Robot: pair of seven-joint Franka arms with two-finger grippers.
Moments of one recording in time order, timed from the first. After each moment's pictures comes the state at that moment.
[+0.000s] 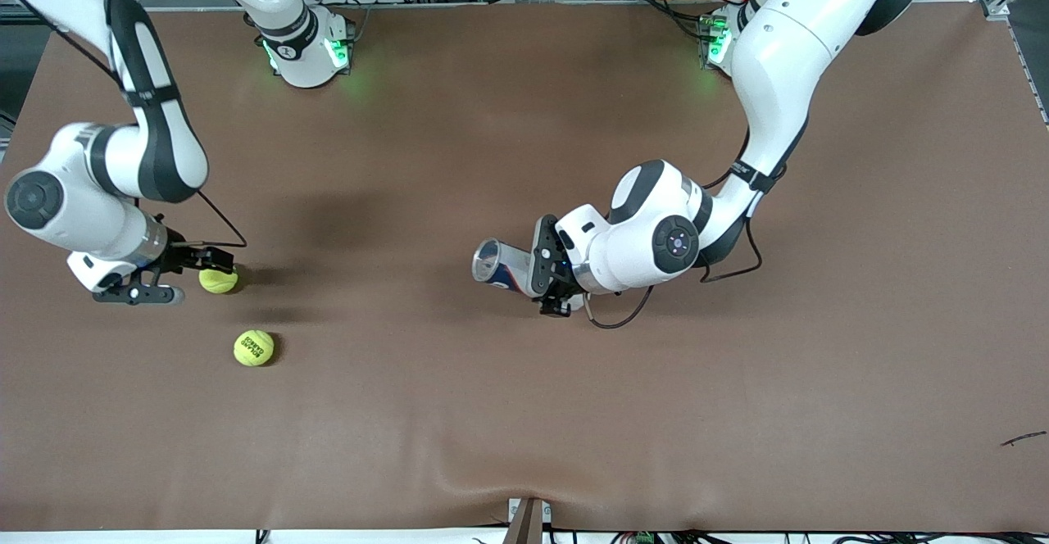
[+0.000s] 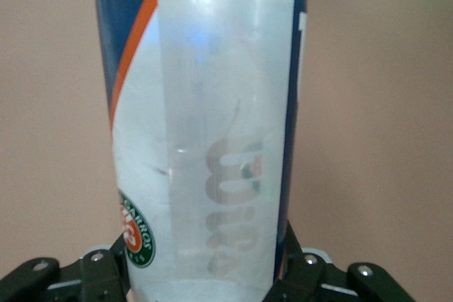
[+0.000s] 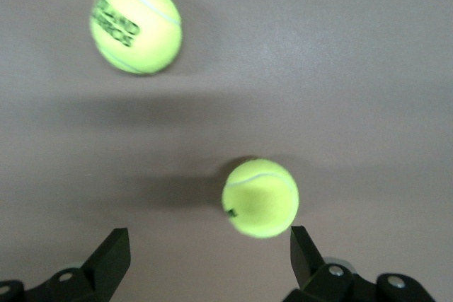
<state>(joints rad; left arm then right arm) -0.27 0.79 -0.45 -1.40 -0.32 2.31 1.35 -0.01 0.31 -0.12 -2.06 0.00 2.30 -0.14</state>
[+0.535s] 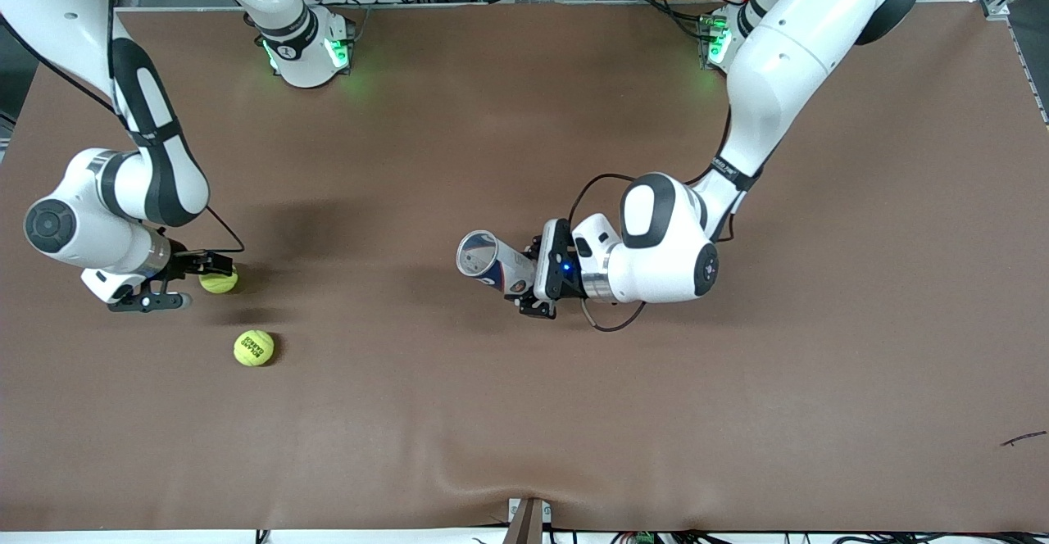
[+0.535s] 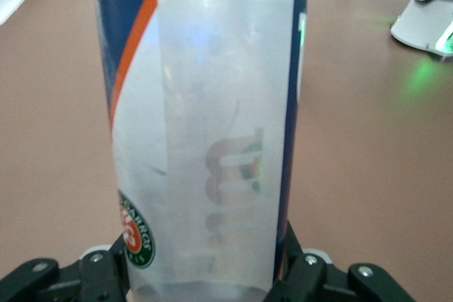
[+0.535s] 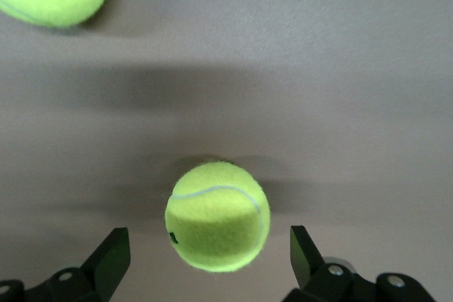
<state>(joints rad) -0.25 0.85 -0.44 -1.40 -0.86 2.33 1.79 -0.06 0.41 -0.11 -2.06 0.00 2.34 -0.23</state>
